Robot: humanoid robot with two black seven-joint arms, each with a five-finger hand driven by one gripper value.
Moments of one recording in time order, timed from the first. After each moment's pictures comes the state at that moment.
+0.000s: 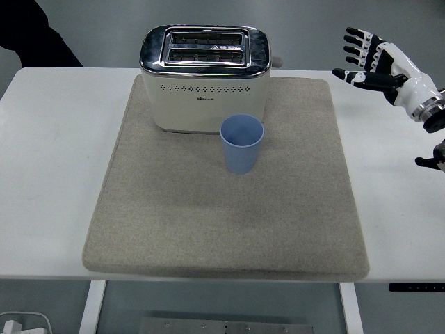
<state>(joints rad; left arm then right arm) -0.02 0.00 -0.06 -0.13 -0.03 -0.10 0.10 0.94 -0.48 0.50 0.84 -0.54 0.08 0.39</state>
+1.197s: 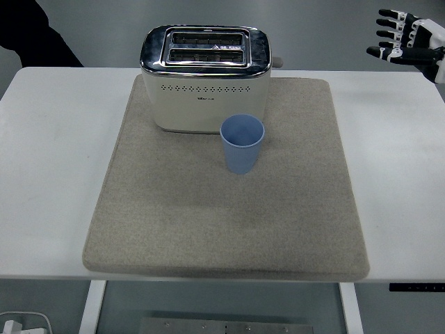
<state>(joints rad) -0.02 0.00 -0.06 -0.13 -0.03 -0.10 0.10 0.94 -0.53 0.78 0.77 -0.74 0.31 0.13</state>
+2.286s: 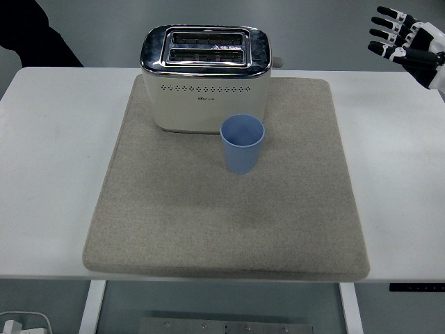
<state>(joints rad) -0.02 0.00 -0.06 -0.13 -0.03 -0.10 0.10 0.86 -0.49 0.94 0.80 -0.66 0.39 0.17</state>
